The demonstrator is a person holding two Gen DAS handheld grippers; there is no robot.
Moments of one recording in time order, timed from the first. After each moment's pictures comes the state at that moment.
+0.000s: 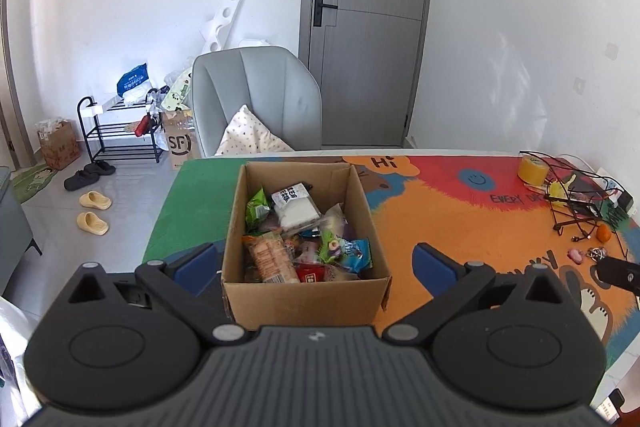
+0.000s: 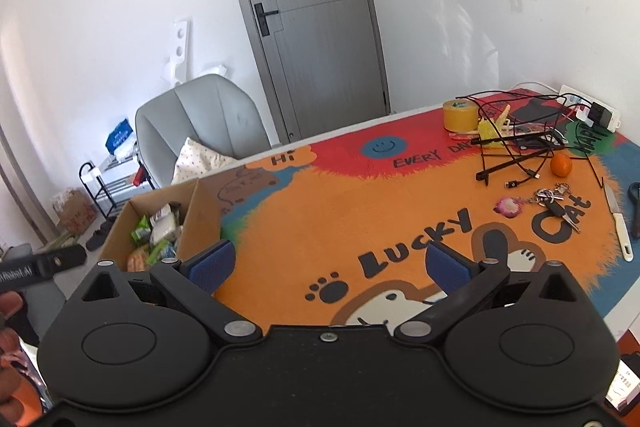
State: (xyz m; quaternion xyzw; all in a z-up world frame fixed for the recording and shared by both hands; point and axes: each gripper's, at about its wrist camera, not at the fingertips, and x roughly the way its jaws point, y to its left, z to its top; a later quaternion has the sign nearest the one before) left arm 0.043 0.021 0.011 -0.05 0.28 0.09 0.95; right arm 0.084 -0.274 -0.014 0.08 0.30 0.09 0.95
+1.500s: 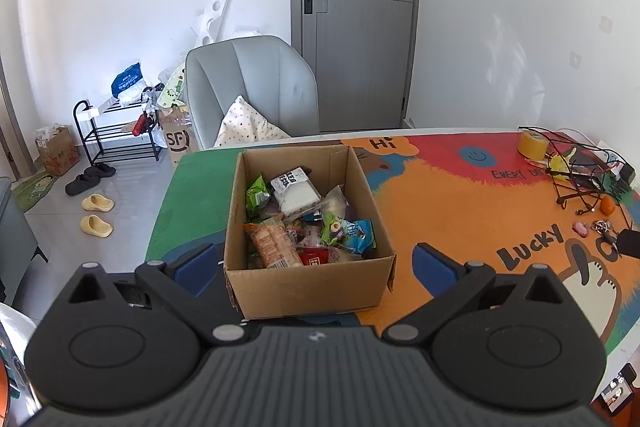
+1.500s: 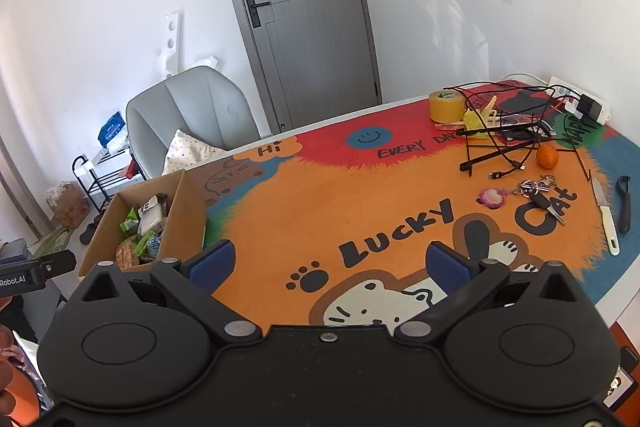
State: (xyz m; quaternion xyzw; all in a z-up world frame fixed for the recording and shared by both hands) left arm 0.045 0.018 0.004 -0.02 0.30 0.08 0.95; right arm 0.083 -0.291 -0.014 0.08 0.31 0.08 0.94
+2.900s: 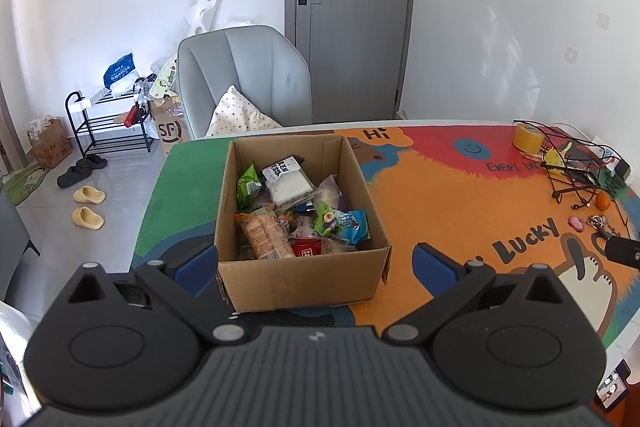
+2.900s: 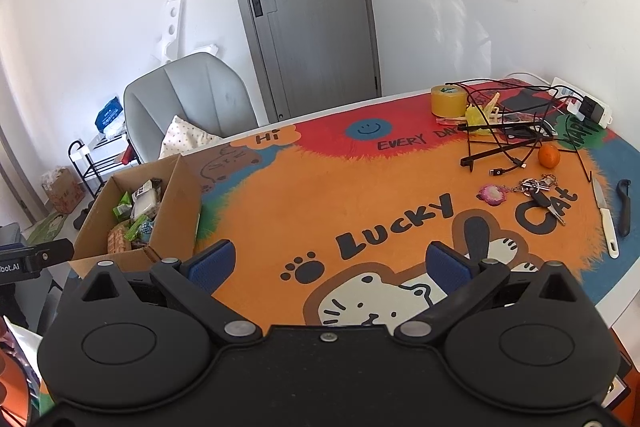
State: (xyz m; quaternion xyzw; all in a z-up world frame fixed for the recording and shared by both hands) left arm 0.051 0.020 -0.005 -0.03 0.32 0.07 0.95; right arm 0.086 -0.284 -0.020 0.05 0.32 0.08 0.94
